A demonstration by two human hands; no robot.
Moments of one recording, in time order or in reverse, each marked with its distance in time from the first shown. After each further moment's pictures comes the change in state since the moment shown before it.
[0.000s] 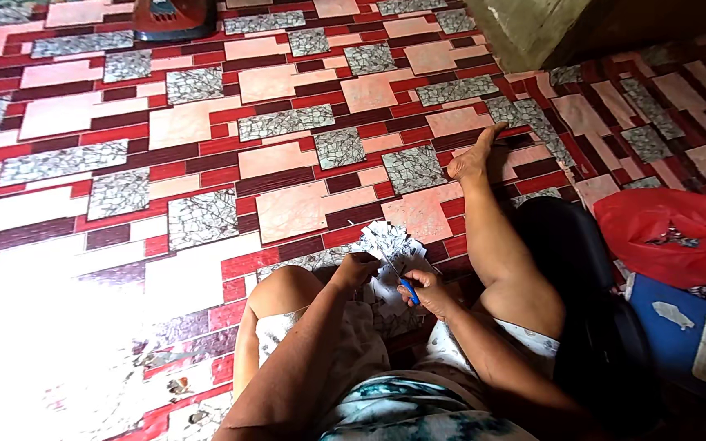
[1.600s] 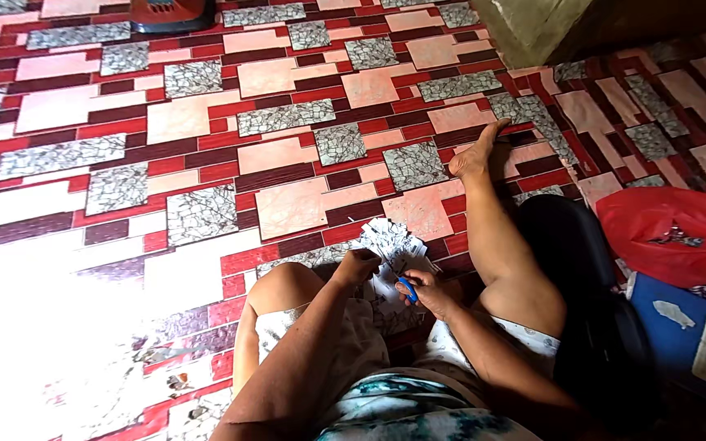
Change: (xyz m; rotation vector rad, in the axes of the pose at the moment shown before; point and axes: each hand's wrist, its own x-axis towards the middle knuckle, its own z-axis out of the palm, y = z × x) left_hand 0.001 0.000 0.003 0.000 0.014 -0.006; right_hand -0.002 -0.002 0.003 0.032 -0.041 0.041
